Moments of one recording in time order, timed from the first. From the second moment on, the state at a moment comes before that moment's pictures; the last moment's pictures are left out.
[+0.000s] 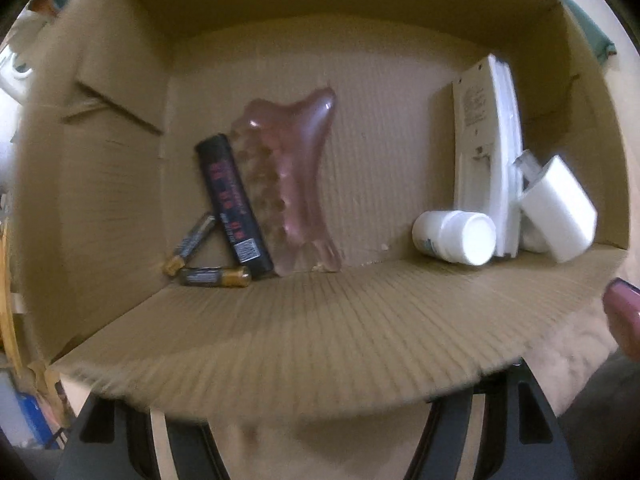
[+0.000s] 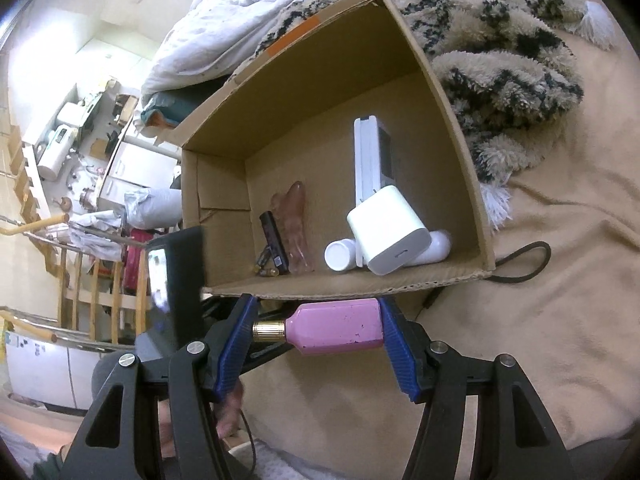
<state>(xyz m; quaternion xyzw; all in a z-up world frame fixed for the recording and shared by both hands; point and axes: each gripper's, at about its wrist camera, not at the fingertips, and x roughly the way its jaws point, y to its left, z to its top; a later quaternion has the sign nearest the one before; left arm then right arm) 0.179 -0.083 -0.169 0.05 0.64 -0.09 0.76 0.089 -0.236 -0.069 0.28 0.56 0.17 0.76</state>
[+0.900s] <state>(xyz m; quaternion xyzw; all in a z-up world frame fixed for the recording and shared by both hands) 0.102 -0.023 -0.105 0.04 0.59 -0.02 0.80 0.085 -0.230 -0.072 0.25 0.56 0.16 0.77</state>
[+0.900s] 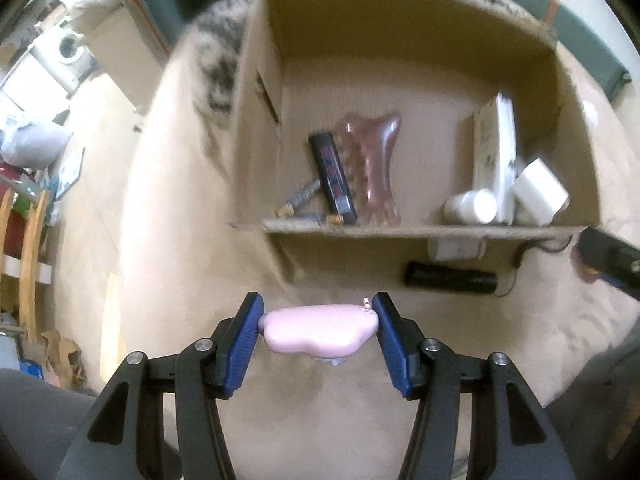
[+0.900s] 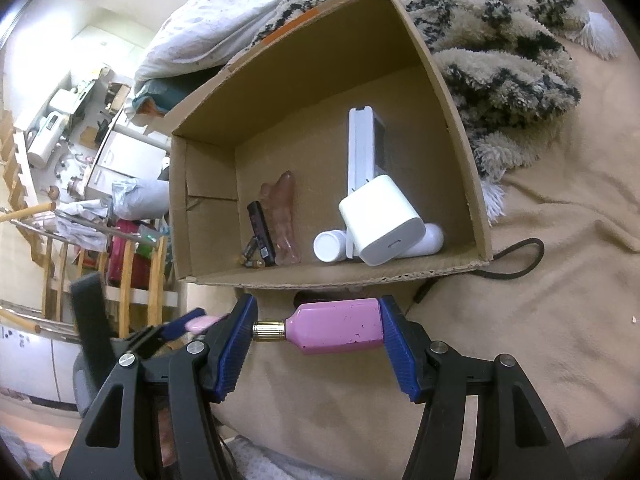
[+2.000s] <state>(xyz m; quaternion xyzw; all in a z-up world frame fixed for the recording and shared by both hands) 0.202 -0.039 -0.025 0.04 0.44 -0.02 0.90 0.152 -0.203 -0.041 0.15 0.48 0.18 0.85</state>
